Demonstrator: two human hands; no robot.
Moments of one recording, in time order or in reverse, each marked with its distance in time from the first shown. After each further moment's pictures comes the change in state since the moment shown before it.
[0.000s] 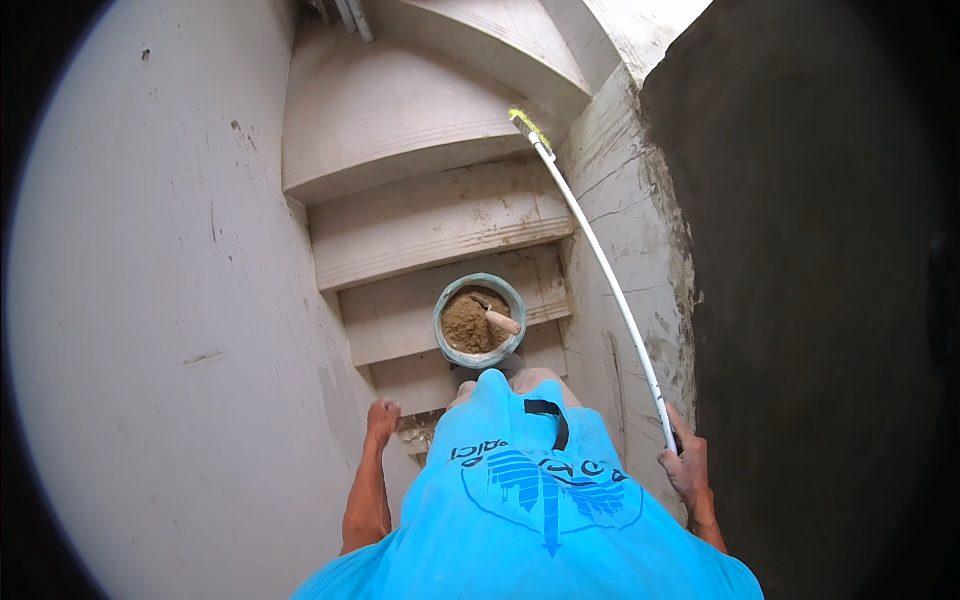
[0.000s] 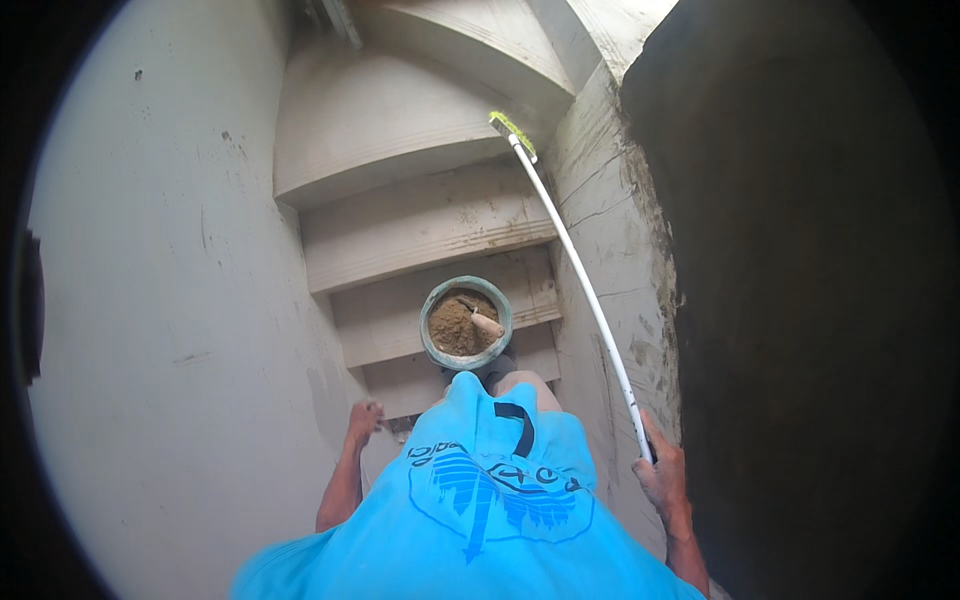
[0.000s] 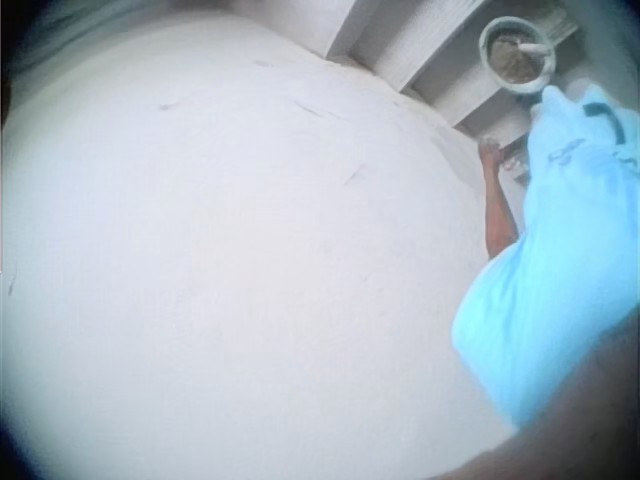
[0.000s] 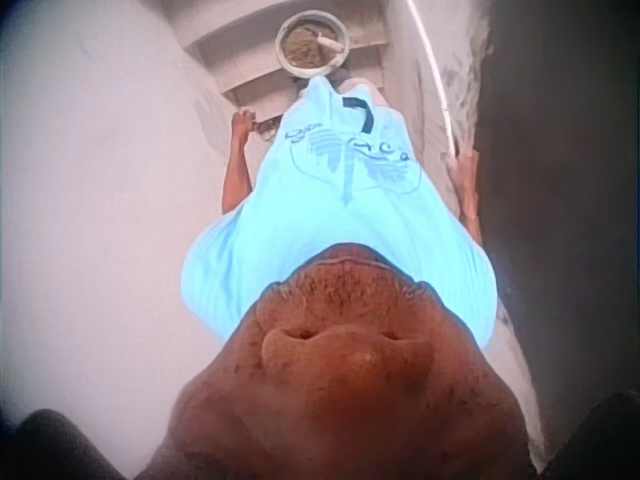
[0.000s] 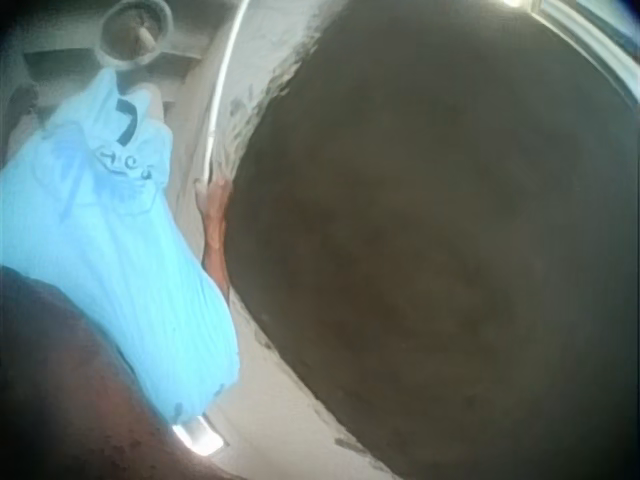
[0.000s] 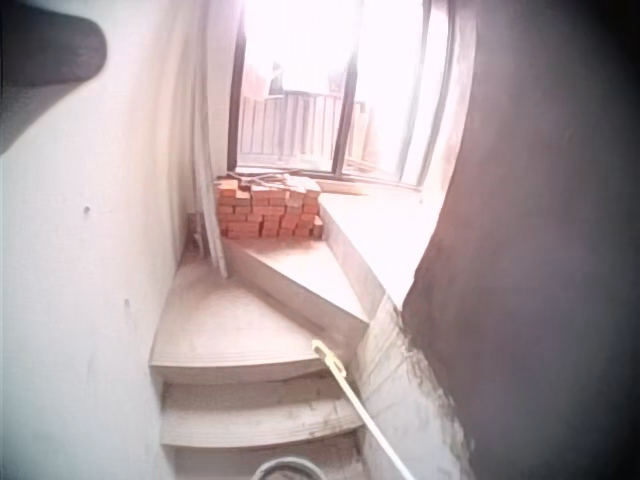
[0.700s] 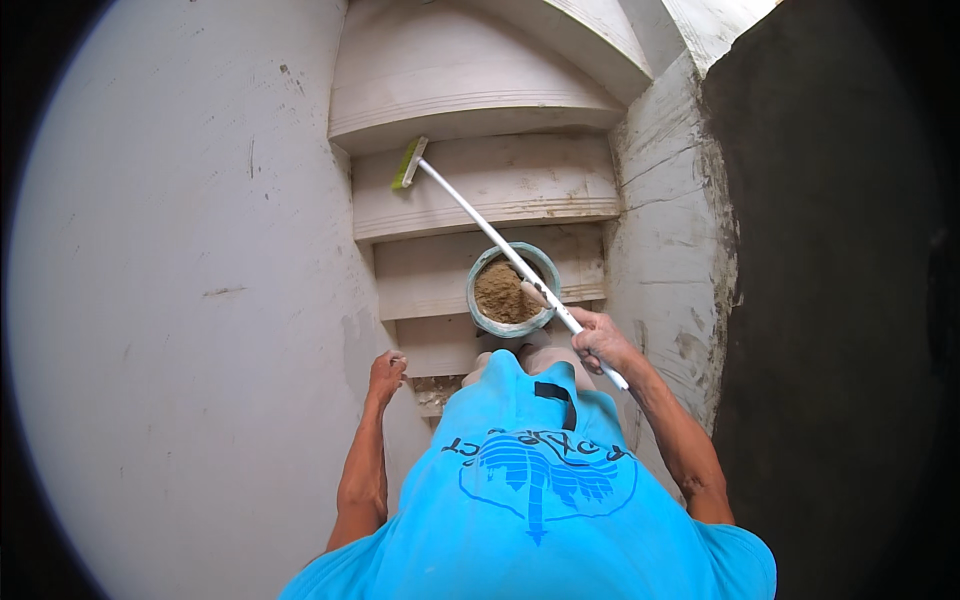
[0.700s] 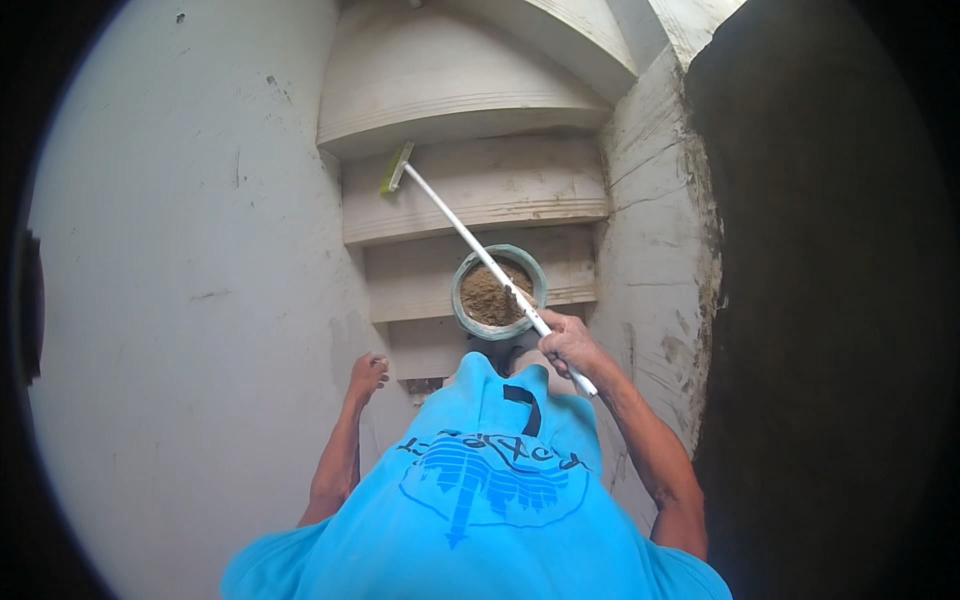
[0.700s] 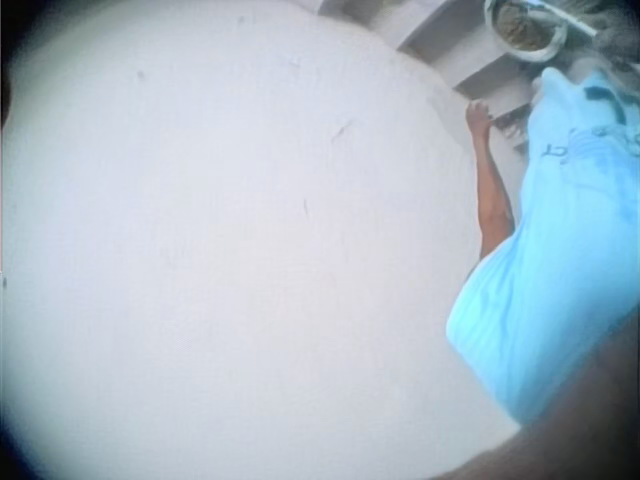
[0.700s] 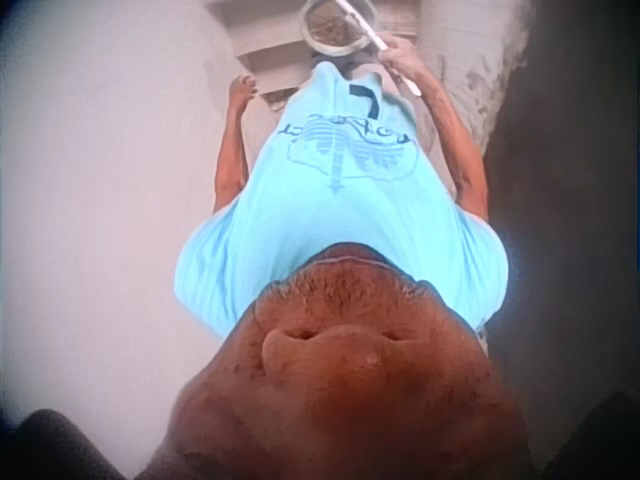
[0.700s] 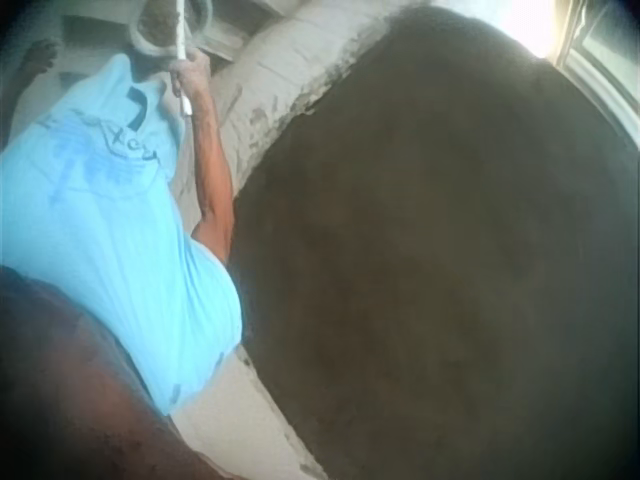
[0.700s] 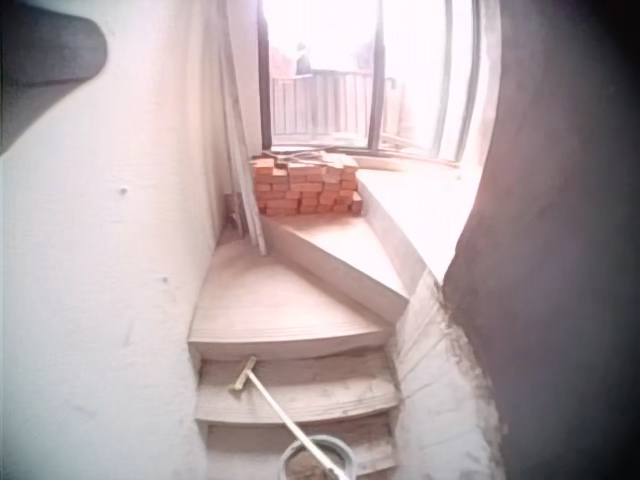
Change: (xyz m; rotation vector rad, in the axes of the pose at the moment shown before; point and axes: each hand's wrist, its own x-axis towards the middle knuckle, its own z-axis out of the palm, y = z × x) left_hand -0.025 0.050 -0.024 0.009 0.065 -0.046; right_hand 0.178 -0.091 0.136 0.717 -0.863 0.156
